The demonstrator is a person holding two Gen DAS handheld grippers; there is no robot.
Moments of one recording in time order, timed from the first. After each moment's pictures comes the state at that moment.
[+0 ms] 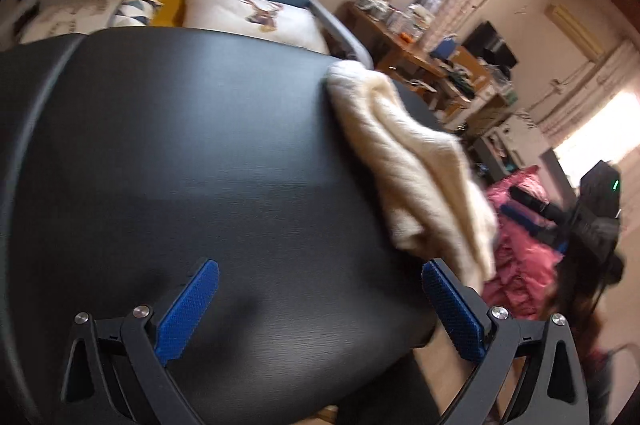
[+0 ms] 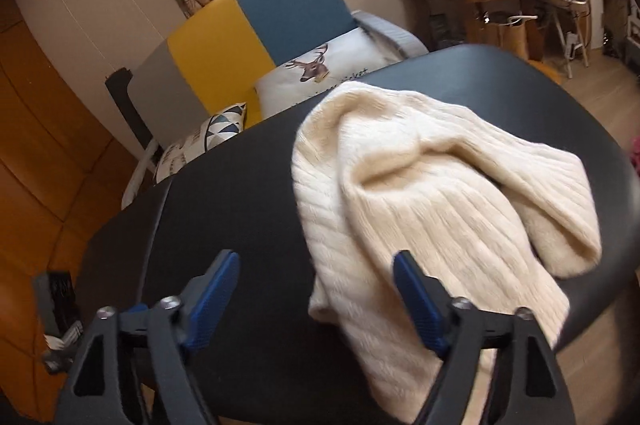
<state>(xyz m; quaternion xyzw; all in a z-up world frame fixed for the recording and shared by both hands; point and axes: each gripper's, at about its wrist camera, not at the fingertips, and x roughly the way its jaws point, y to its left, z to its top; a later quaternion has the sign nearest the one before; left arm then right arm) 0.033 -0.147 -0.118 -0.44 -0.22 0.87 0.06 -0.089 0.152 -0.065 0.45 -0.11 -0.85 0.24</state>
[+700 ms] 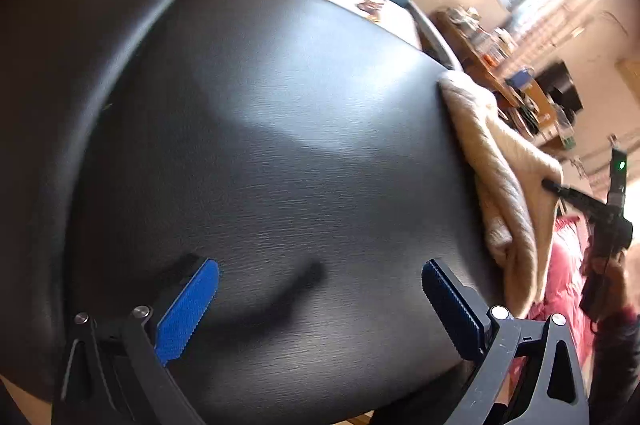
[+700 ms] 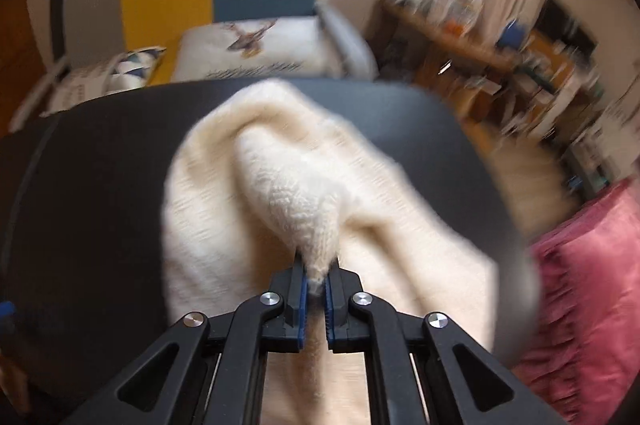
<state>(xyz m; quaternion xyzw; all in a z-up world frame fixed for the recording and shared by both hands) 0.067 -0.207 -0.160 -0.47 -0.29 0.83 -0.01 -0.150 0.141 -0.048 0.43 0.16 -0.89 0.06</state>
